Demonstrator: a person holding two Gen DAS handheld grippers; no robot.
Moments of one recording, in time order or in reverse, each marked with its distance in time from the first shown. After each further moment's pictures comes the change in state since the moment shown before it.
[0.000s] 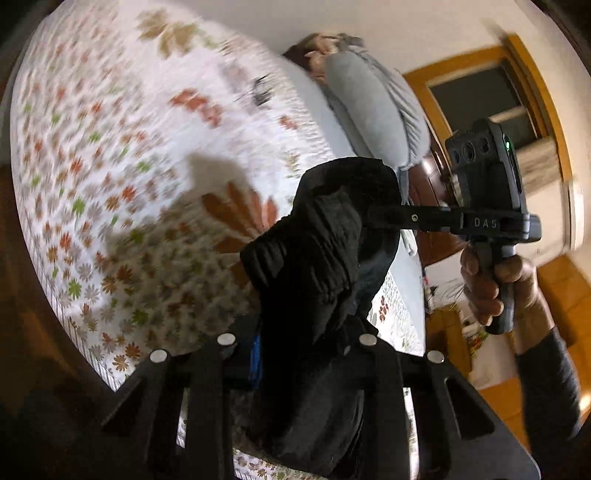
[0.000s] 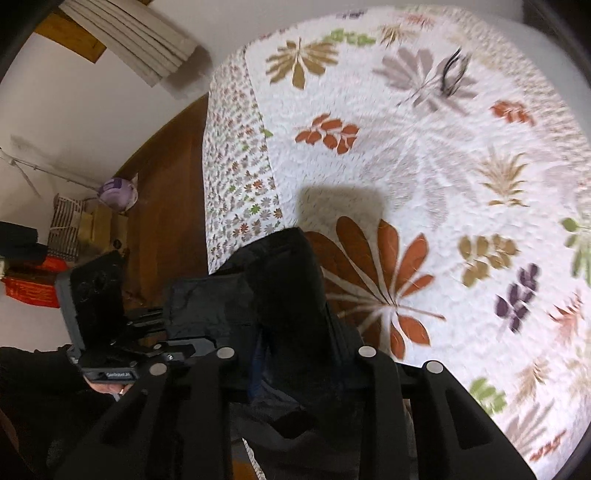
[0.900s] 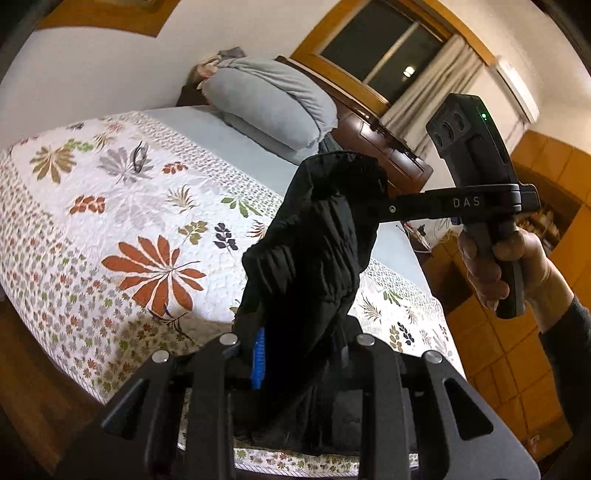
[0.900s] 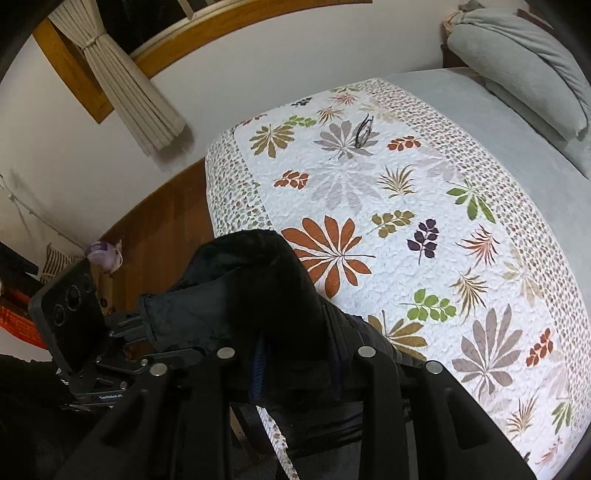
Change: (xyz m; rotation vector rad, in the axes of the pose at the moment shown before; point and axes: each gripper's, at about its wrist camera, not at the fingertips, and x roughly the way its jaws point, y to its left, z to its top) left arm -0.055 -0.164 -0.080 0.460 -0.030 -0.030; right arm -0.155 0.034 -0.172 0.119 -0.344 -0.129
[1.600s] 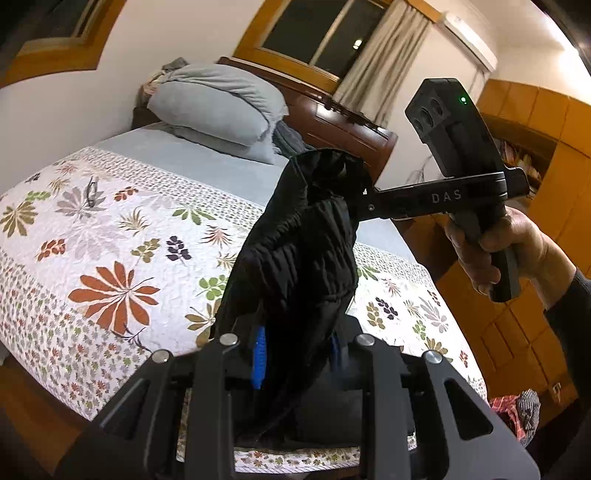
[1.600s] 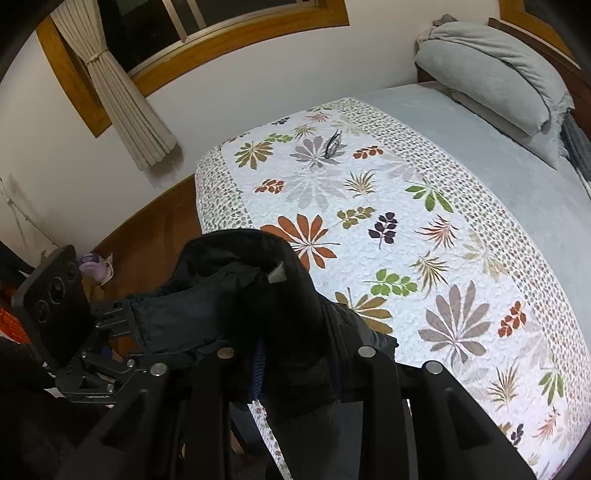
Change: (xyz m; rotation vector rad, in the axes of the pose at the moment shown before) left arm 0.010 -0.090 -0.010 0.204 0.044 -0.050; right arm -0.069 -0.024 -0.069 0.022 -0.096 -0.061
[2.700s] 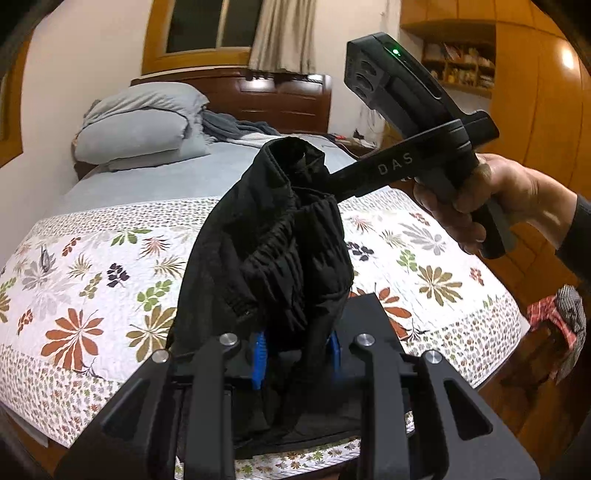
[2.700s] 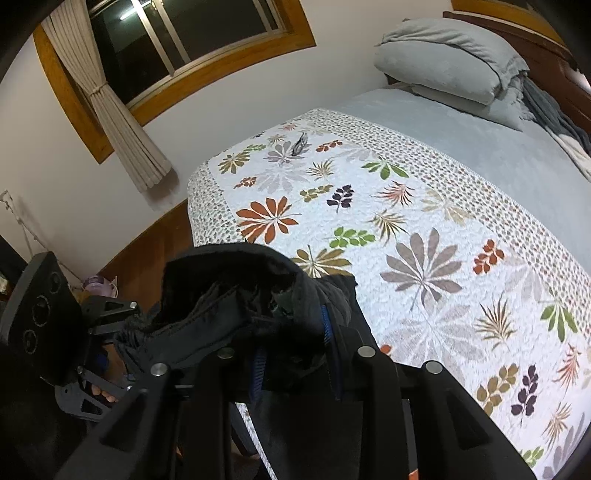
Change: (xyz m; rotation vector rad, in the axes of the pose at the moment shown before) left arm 0.080 -0.149 -0.069 0.393 0.116 0.005; right arm -0.047 -0.089 -0.151 0.089 -0.135 0.034
